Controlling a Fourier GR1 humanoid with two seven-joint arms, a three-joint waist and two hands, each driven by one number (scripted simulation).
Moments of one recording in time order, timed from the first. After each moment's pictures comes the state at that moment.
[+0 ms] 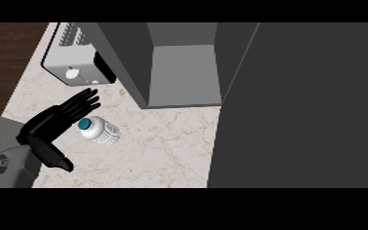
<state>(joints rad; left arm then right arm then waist) -0.27 0.35 0.24 -0.95 0.12 -0.98 -0.23 0.12 -0.10 0.52 -2.47 0.09 -0.11 0.36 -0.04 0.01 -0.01</state>
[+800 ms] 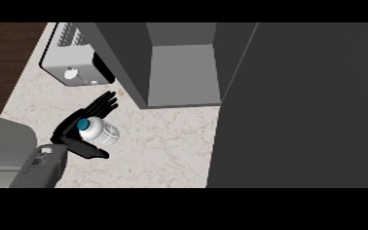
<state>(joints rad) -0.38 0.30 0.13 -0.62 -0.09 -0.75 -0.59 0.10 -0.14 0.51 -2.47 0.07 -0.14 0.35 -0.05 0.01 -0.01</state>
